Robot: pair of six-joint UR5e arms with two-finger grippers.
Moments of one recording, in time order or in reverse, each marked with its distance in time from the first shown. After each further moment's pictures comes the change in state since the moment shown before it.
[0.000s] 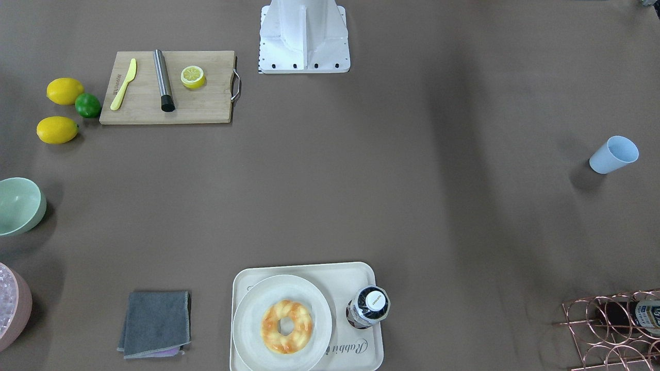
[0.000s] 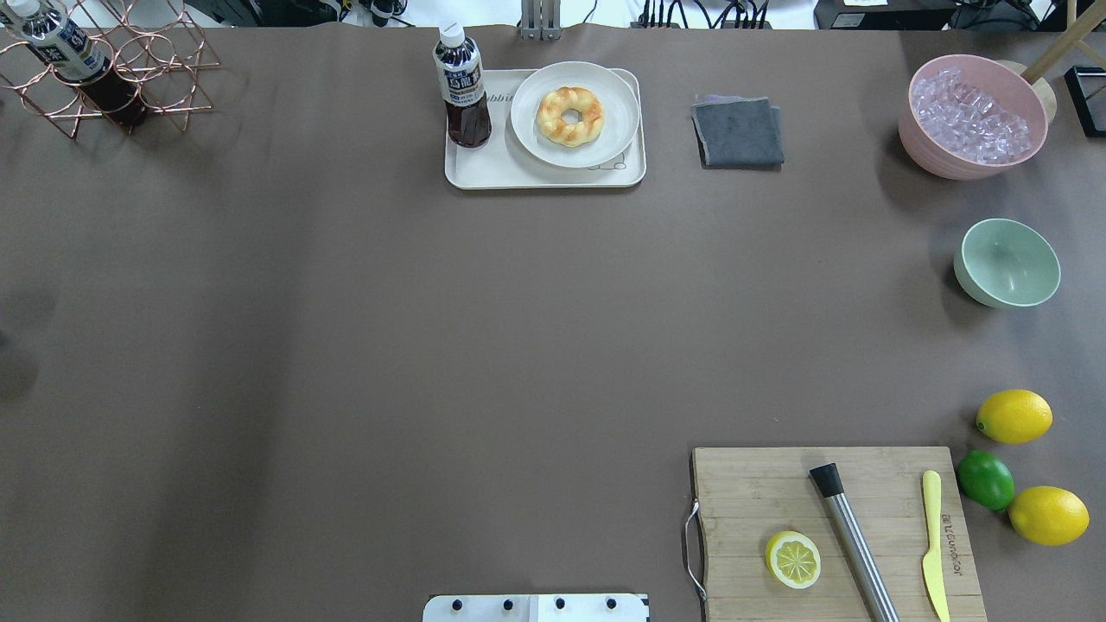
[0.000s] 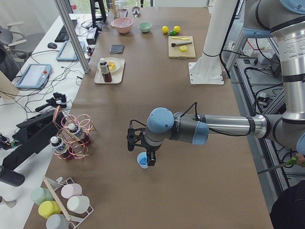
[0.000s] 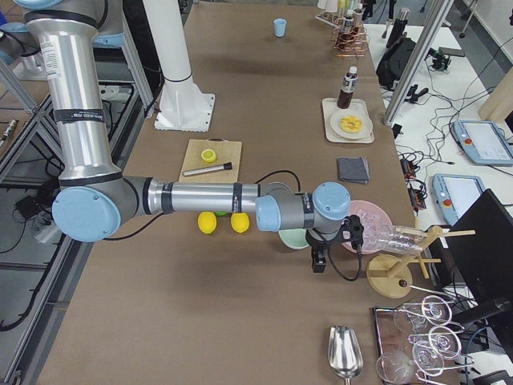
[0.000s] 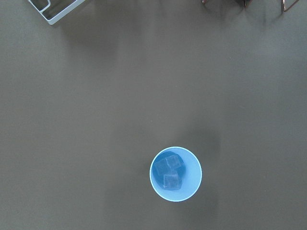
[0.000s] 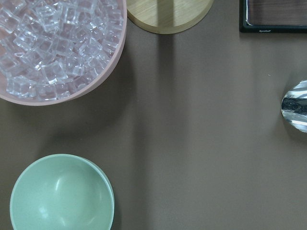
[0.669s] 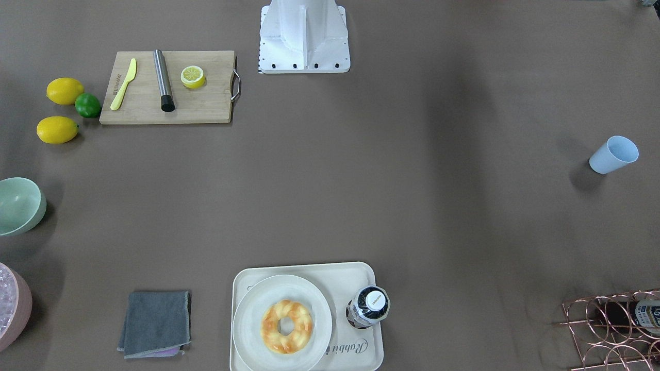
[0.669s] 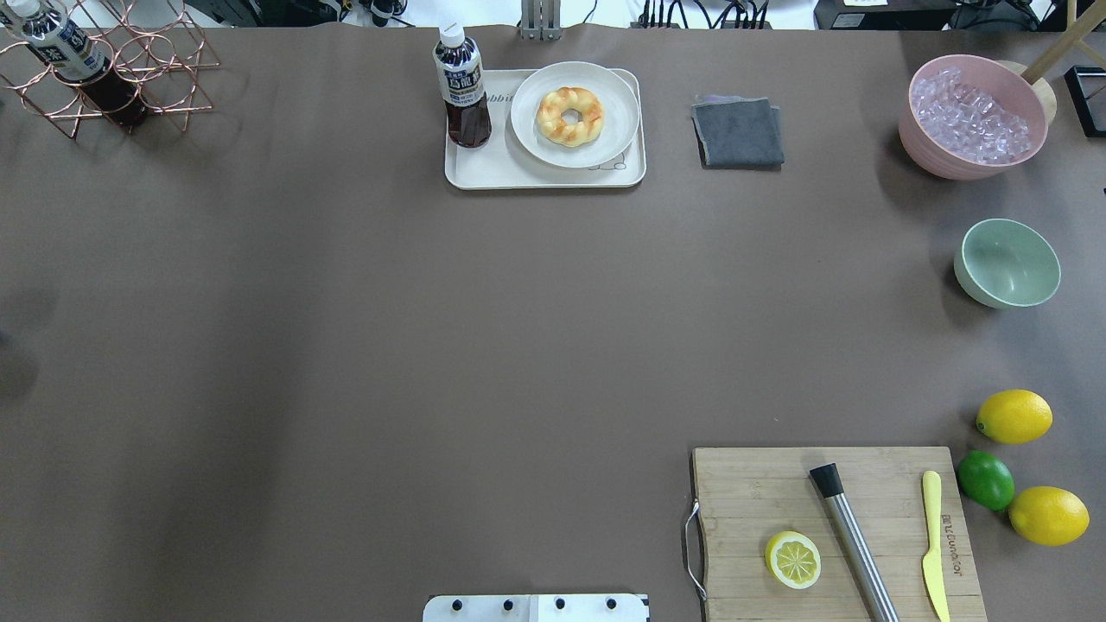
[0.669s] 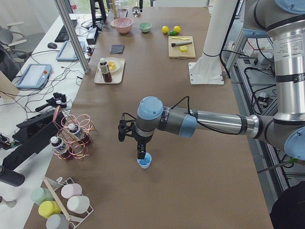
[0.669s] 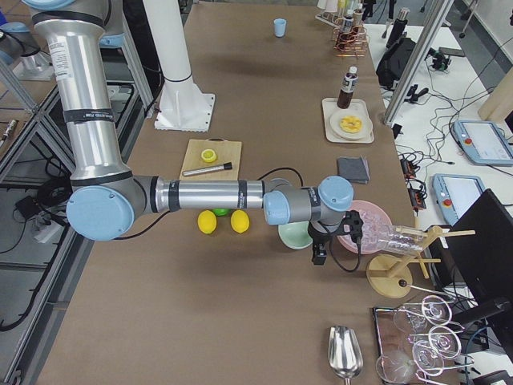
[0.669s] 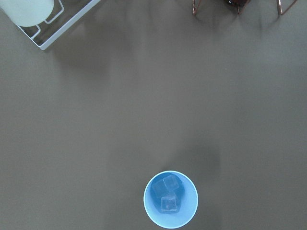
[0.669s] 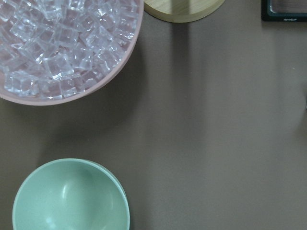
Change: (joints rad) left arm 0.058 -0.051 -0.014 -0.024 0.093 -0.079; right arm -0.088 0.030 -0.020 0.009 -0.033 0.081
